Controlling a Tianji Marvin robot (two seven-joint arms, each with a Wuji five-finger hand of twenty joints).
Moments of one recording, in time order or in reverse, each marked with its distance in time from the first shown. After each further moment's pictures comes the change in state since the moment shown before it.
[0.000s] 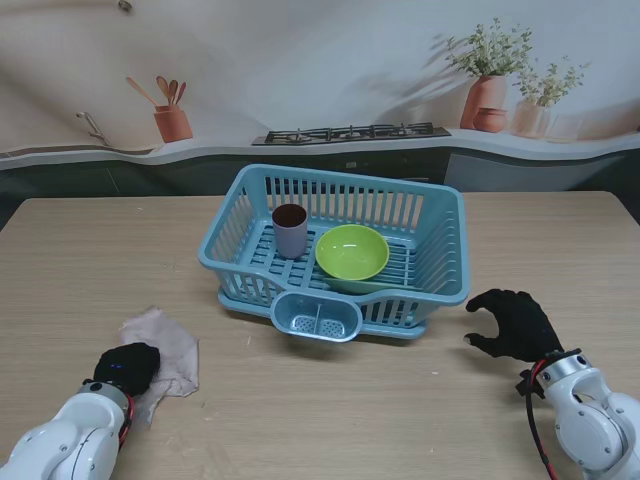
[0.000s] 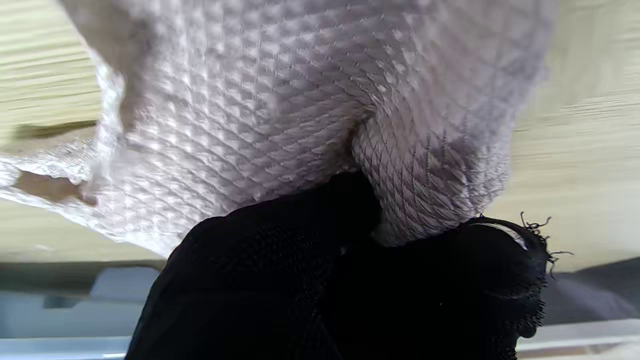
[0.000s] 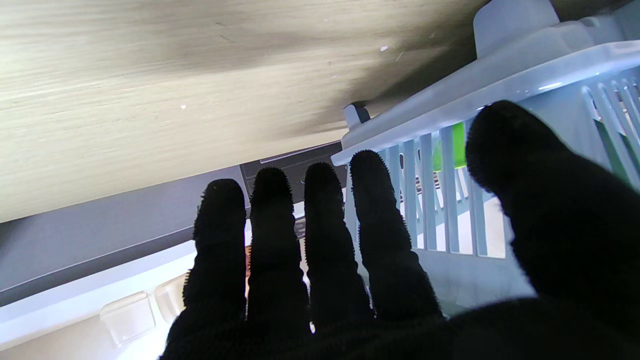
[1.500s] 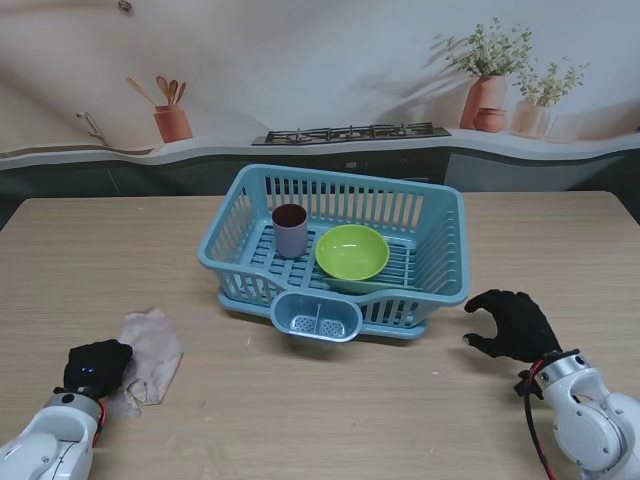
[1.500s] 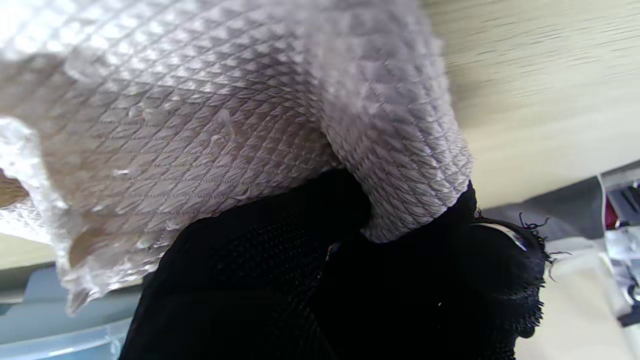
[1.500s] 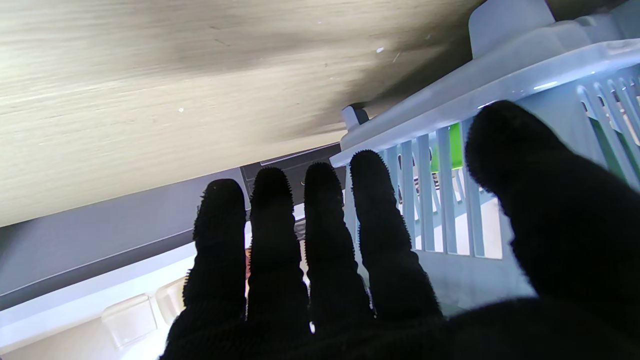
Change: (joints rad) left arm 0.023 -0.017 -0.098 0.126 0.111 -0.068 0.265; right arm -0.008 0.000 -0.004 -0.017 0.011 0.018 0.012; left_hand -0.024 0.010 -0.020 -0.002 0.005 -0.057 -0.109 -0.095 0.003 -0.020 -0.032 -0.002 0.001 0.000 -0.012 -0.012 0.000 0.000 0.001 0.001; right_hand 0.000 0.000 0.000 0.000 0.000 0.000 0.000 0.000 0.000 0.000 0.000 0.000 0.000 0.000 0.000 0.000 0.000 0.000 0.000 0.000
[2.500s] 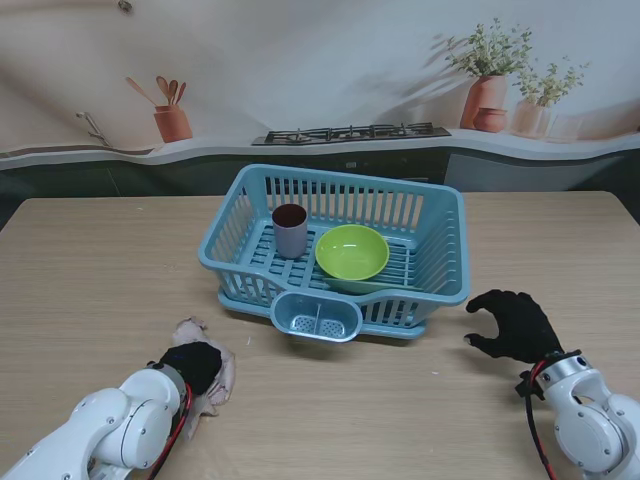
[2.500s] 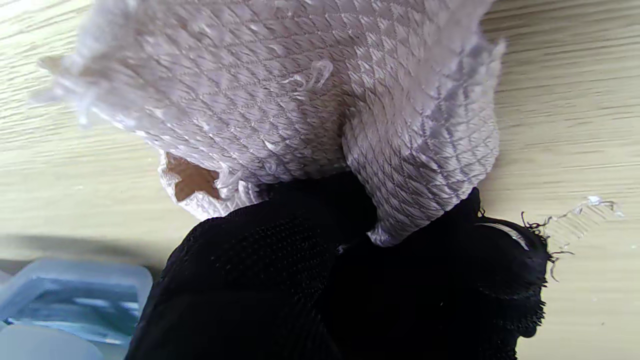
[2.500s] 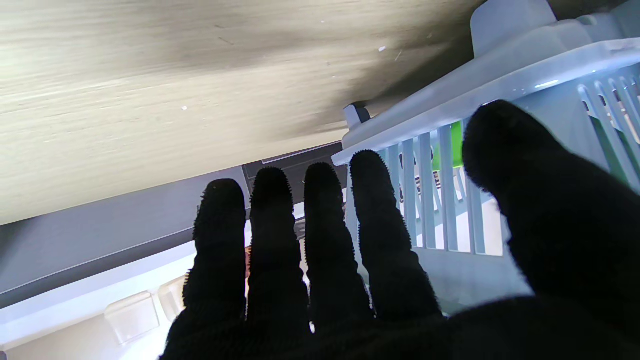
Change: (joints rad) left arm -0.188 0.048 0.335 -0.217 -0.211 0.137 -0.579; right arm -0.007 0.000 0.006 -0.004 -0.002 0.001 -0.004; left_hand 0.027 -0.004 0.002 0.002 0.018 0.028 0.044 0.043 0.003 0.043 0.065 0.029 0.005 0.009 -0.002 -0.001 0.001 0.000 0.000 0.000; right_hand 0.011 0.000 0.000 0.000 0.000 0.000 0.000 0.000 0.000 0.000 0.000 0.000 0.000 0.000 0.000 0.000 0.000 0.000 0.000 0.000
